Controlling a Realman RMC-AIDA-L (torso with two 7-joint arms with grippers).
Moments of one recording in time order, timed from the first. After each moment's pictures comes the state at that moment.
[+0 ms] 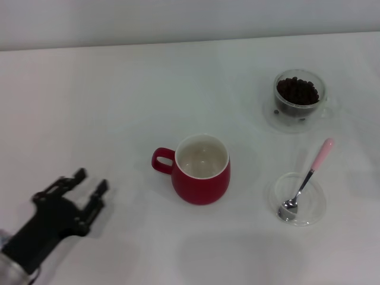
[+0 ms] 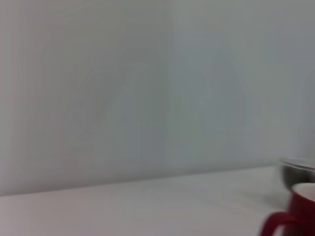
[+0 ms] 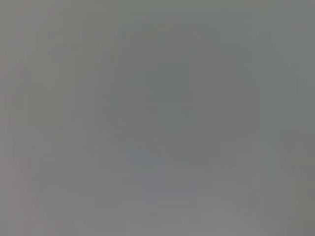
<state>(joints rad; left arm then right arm) -0.28 -2.08 0.06 -0.13 -1.11 -1.37 2.83 0.24 1.99 -0.24 -0.22 1.97 1.19 -2.53</state>
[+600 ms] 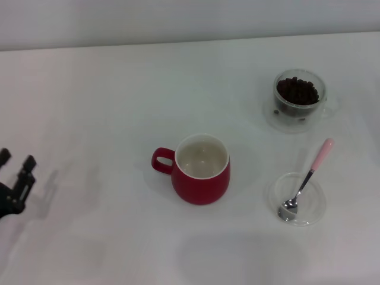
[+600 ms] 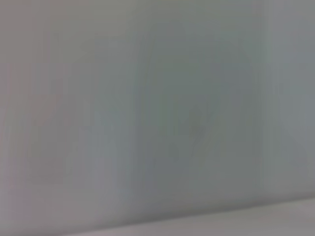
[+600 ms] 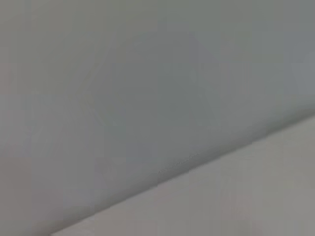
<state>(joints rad) -0.25 -2.08 0.06 0.00 -1.32 -1.43 2.82 0.26 1.84 -0.33 -0.36 1.37 1.18 -1.54</state>
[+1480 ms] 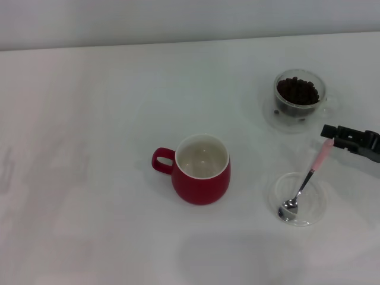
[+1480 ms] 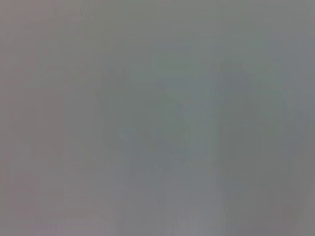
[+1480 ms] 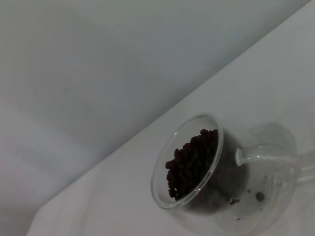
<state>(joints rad) -0.26 -2.08 0.05 0.09 -1.57 -1.58 2.82 0.34 1.91 -0.43 -0.31 1.16 1.36 -1.27</state>
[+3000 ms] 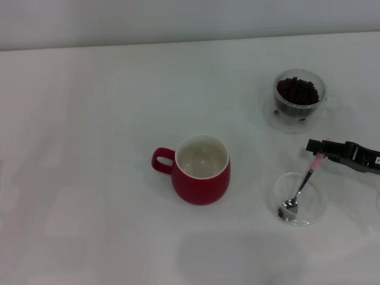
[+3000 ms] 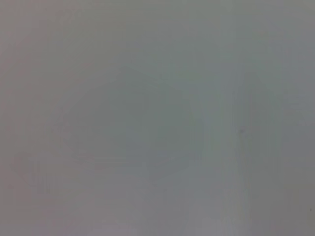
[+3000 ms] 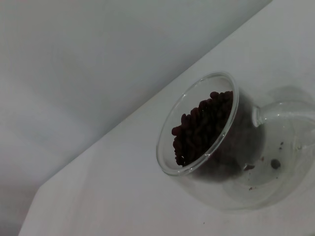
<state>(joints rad) -0.25 -2.07 0.05 0.11 -1.60 -1.56 2.82 0.35 1.93 -0.47 -0.29 1.15 1.33 -1.28</state>
